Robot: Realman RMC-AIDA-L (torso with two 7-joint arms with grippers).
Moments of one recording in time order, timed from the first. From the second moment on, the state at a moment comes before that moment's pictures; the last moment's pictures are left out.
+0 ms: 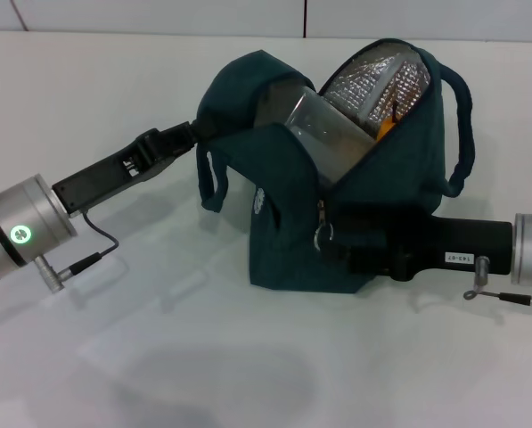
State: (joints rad) left arm -0.44 -2.09 0.70 0.34 1.53 1.50 -1.79; right arm 0.59 2.03 -1.41 -0.40 -1.31 -1.35 1.37
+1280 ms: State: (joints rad) left arm -0.44 -2.08 0.72 0.35 1.53 1.50 -1.79; right arm 0.60 2.03 -1.65 -0.39 -1.08 -1.13 1.37
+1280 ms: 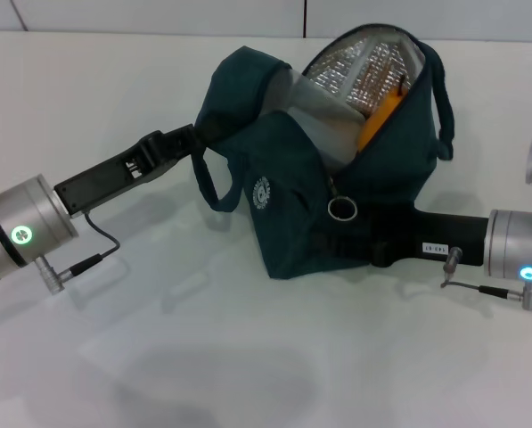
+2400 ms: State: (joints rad) left arm -0.44 -2.08 0.72 0.35 1.53 1.52 -1.79; right arm 0.59 2.03 -1.67 -0.40 -1.02 -1.10 1.37
